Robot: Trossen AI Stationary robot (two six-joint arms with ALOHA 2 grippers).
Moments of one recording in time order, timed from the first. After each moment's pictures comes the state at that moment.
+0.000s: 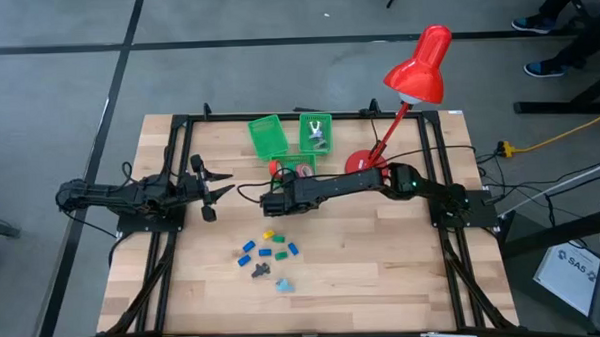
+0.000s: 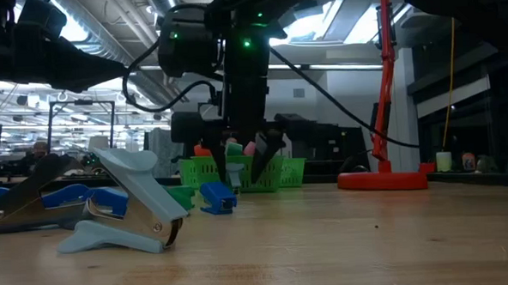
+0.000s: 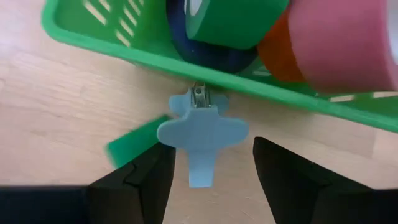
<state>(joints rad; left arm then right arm) -0.06 0.04 0.01 0.07 -0.37 0.15 0.07 2.44 2.06 -1.07 0.43 1.32</state>
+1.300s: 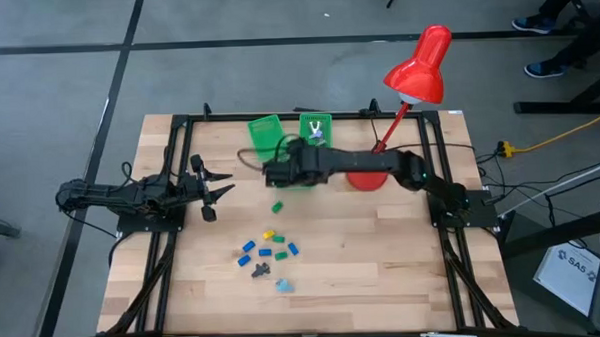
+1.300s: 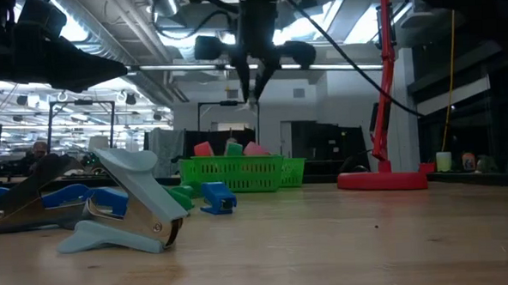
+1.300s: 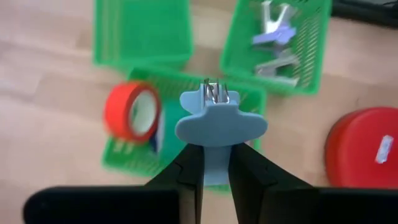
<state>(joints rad) -0.06 0.04 0.01 0.07 -0.37 0.15 0.00 2.34 2.35 -1.43 0.58 1.30</state>
